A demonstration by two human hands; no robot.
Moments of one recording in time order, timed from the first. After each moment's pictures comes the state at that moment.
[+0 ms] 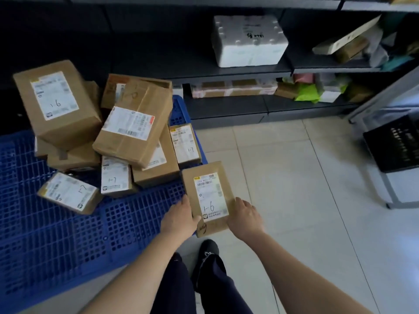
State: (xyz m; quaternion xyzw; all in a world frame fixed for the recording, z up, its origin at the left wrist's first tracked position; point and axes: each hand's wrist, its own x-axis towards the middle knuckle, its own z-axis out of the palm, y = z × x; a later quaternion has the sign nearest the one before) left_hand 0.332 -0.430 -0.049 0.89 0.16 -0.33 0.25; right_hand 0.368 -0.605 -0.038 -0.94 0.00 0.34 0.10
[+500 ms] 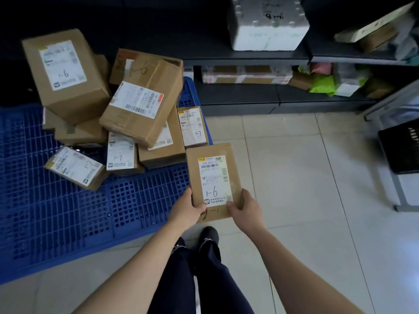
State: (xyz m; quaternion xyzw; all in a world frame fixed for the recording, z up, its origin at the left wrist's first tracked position) left_hand 0.309 -0.445 -0.046 0.77 0.30 -0.29 0.48; right_hand 0.348 -0.611 -0.050 -0.91 0.08 0.30 0.29
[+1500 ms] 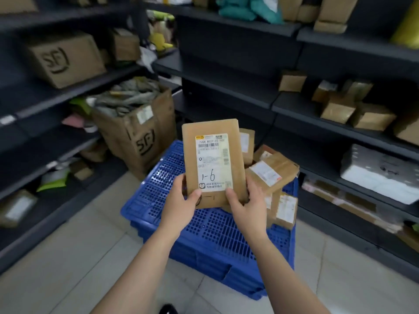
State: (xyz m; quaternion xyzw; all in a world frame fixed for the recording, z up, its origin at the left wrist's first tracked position) left_hand 0.114 -0.341 0.185 0.65 0.48 0.27 0.53; right_hand 0.244 -0.433 0.165 -0.79 -0.33 0.14 0.50
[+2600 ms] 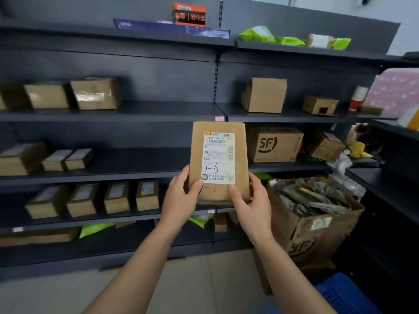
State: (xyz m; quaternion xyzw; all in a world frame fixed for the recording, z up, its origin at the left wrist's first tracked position) left_hand -0.272 -0.079 0.312 0.49 0.63 0.55 0.24; right_hand -0.109 -0.047 0.297 -0.50 -0.65 0.24 0.52
